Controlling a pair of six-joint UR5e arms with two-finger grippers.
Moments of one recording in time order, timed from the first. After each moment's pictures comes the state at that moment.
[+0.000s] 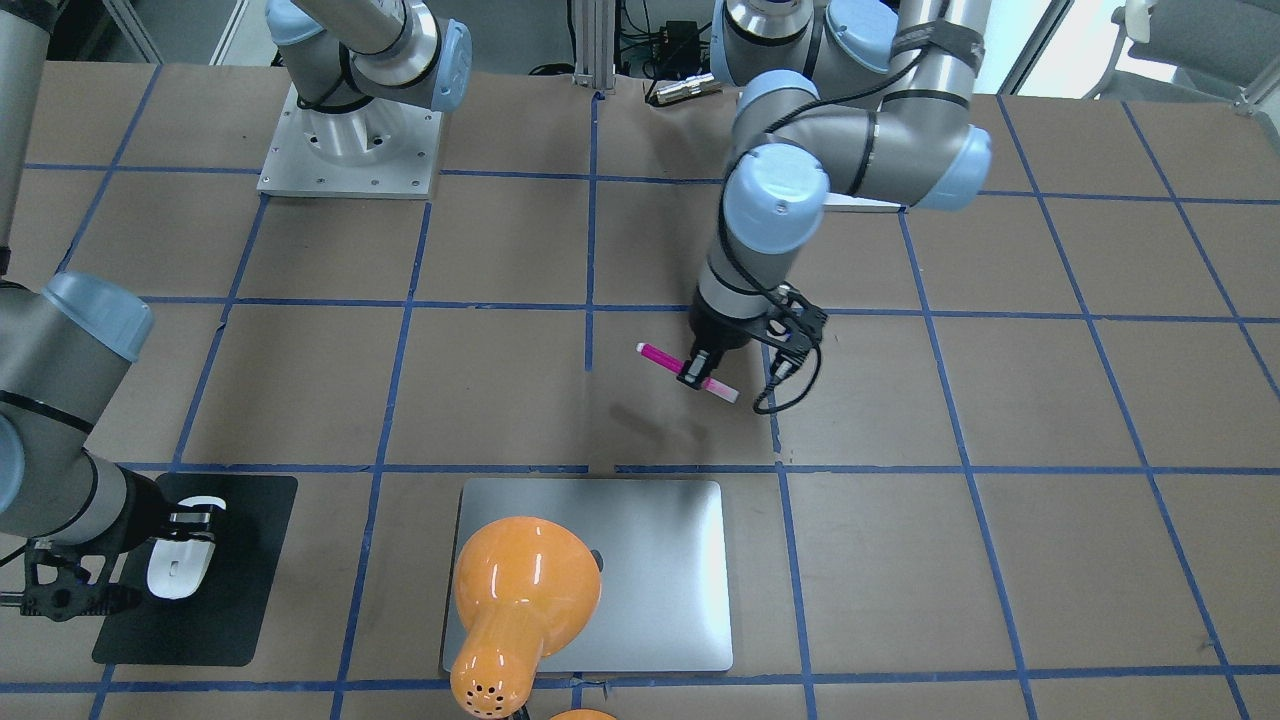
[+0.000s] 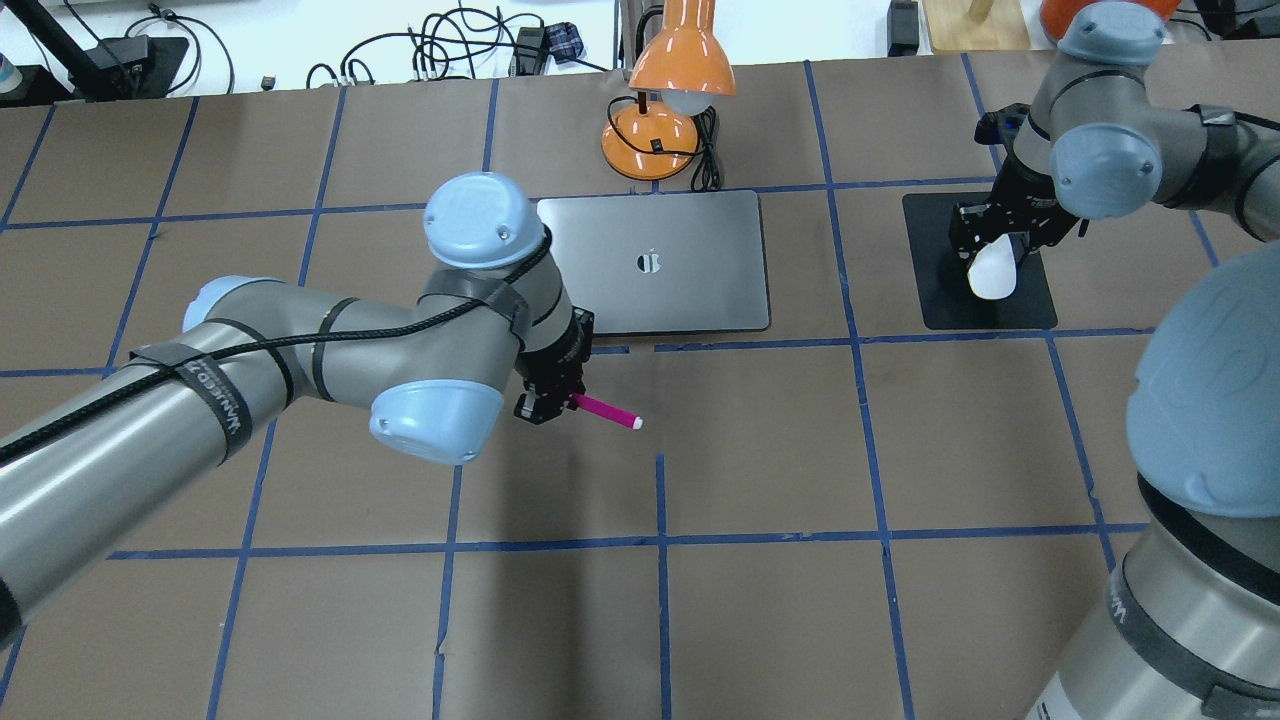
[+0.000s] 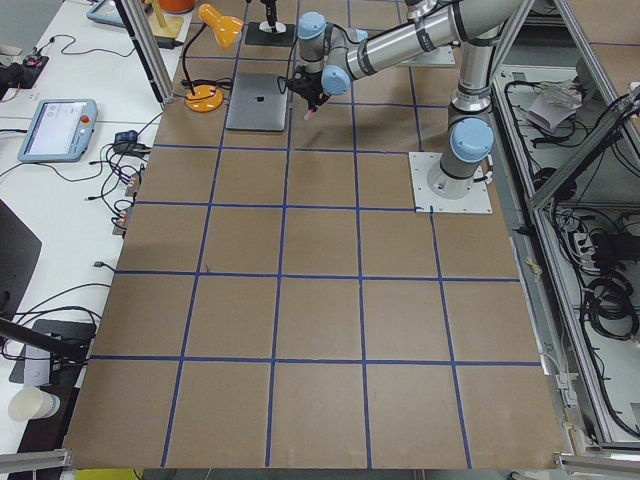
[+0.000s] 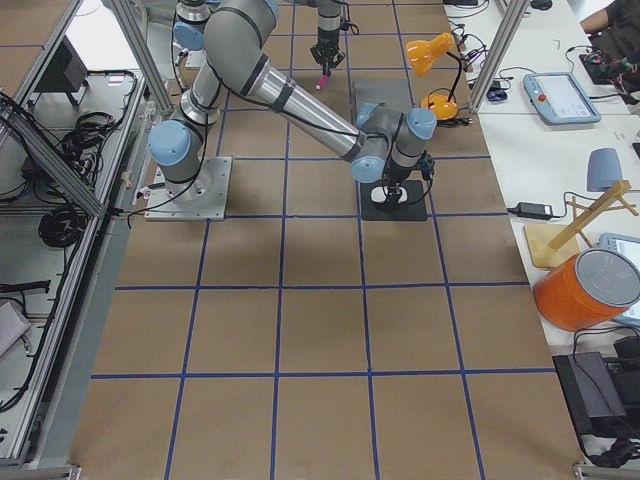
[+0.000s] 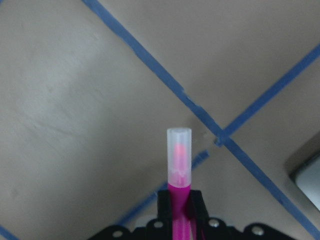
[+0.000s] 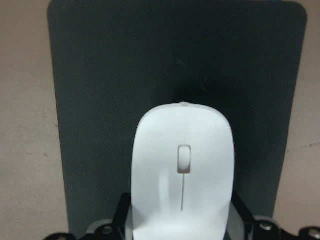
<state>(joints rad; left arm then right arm) -1.88 -1.82 -1.93 -0.96 1.52 -1.52 1.30 -0.98 1.56 -2.03 -1.61 -0.28</state>
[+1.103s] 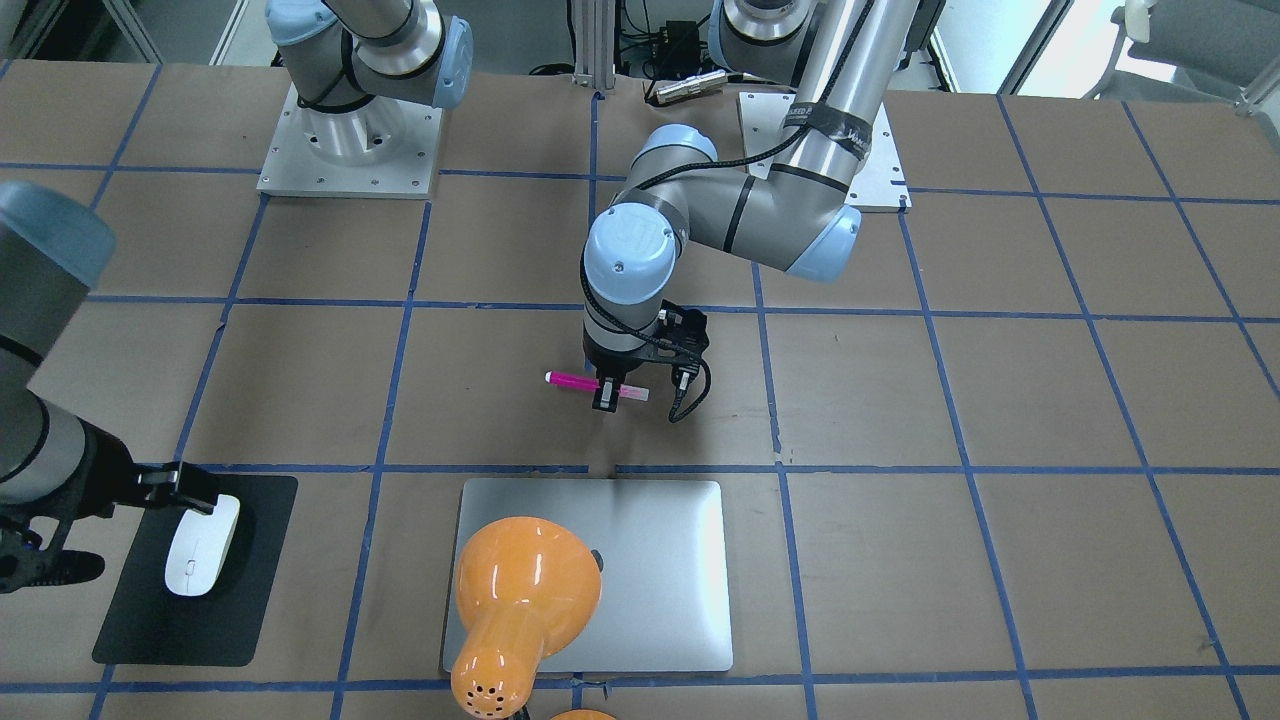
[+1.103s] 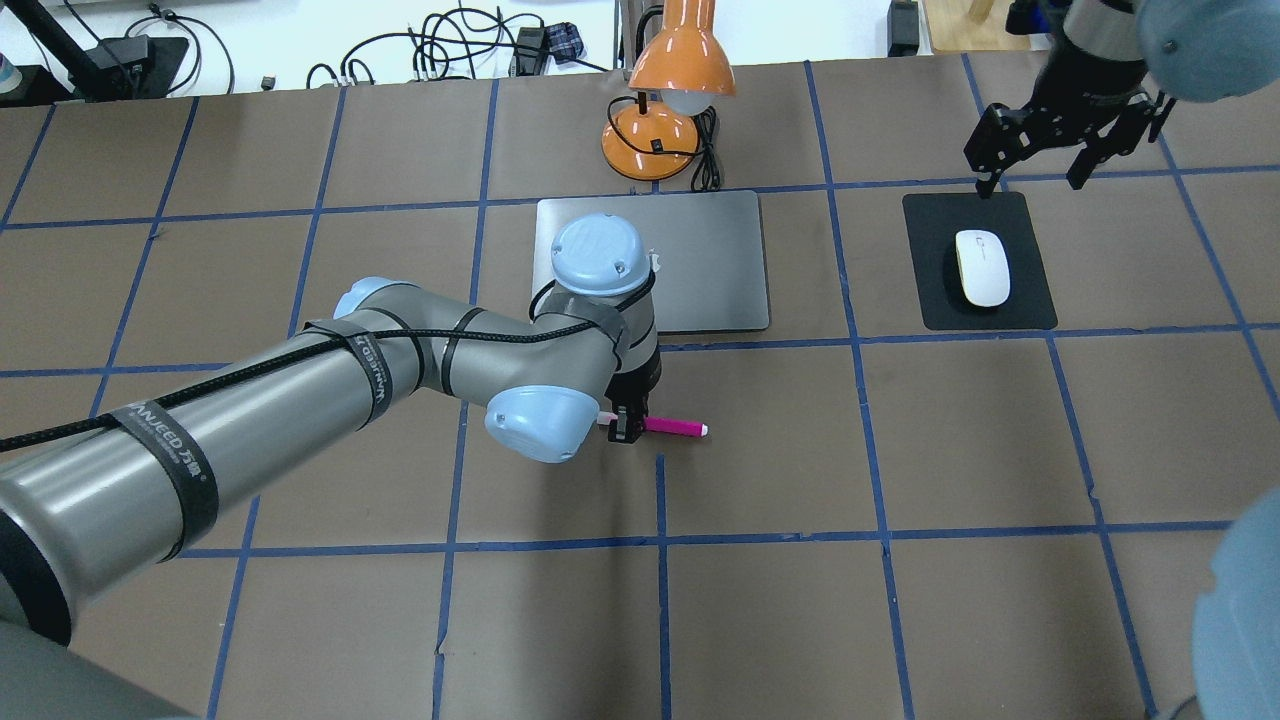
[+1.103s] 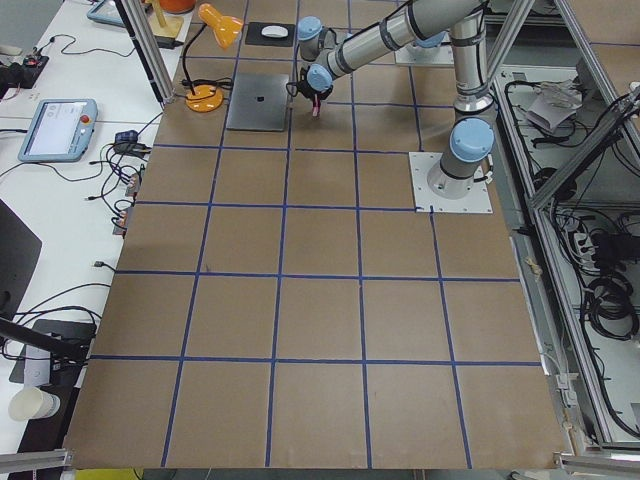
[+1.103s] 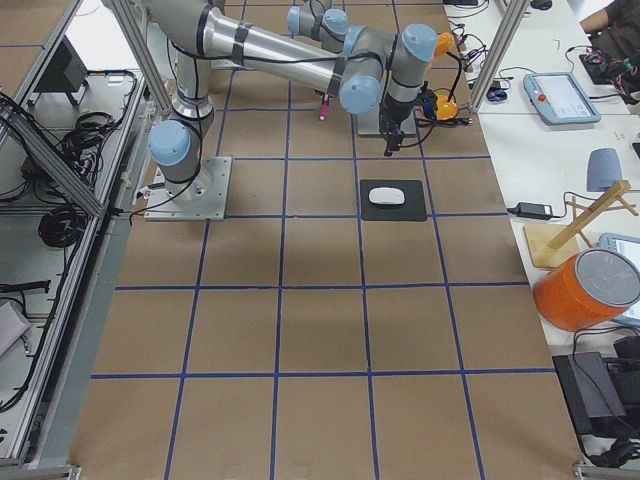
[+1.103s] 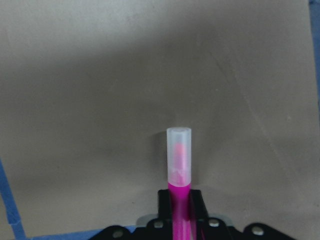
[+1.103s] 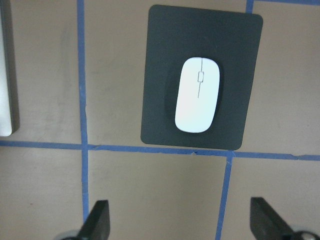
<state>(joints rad) -1.96 -2.02 -1.87 -0.89 1.50 -1.79 1.36 -1.31 1.45 -1.65 -1.61 -0.28</state>
